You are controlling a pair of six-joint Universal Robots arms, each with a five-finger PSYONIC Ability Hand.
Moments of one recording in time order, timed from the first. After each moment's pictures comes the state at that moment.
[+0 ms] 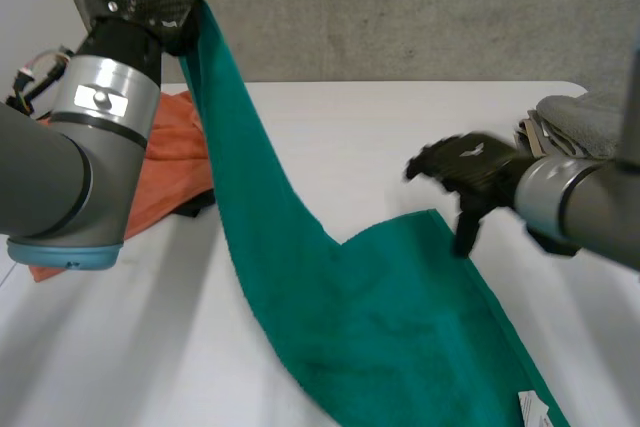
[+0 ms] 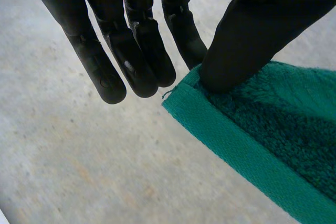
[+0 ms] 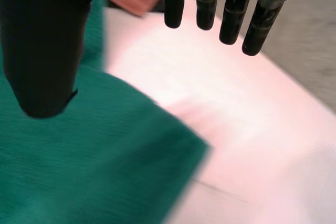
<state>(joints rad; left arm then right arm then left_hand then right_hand) 4.25 -1.74 -1.52 3.81 -1.52 3.64 1.91 -1.20 1.26 0.45 1.25 2.65 1.16 1.20 1.20 1.20 0.98 0.23 0.26 0.24 0.26 0.08</state>
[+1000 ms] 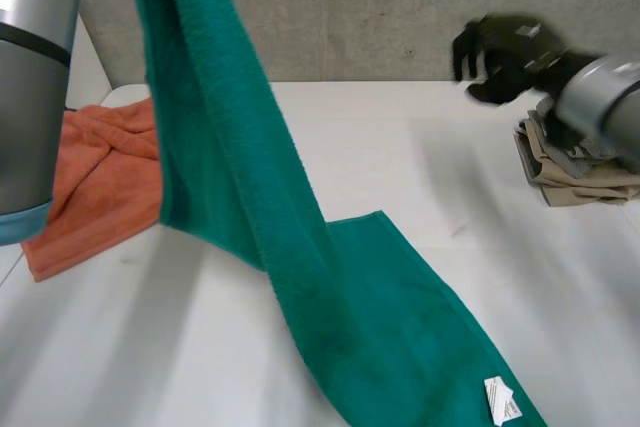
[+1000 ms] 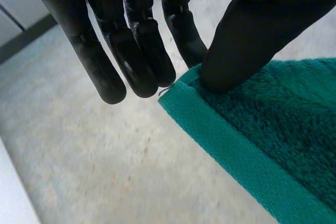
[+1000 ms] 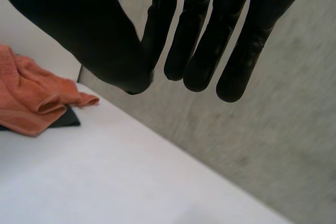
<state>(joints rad) 4.24 -1.54 -1.44 3.75 -1.52 3.63 1.72 -1.14 1.04 0.13 0.99 3.05 1.16 1.20 1.20 1.20 0.98 0.87 1.18 1.18 1.19 1.00</state>
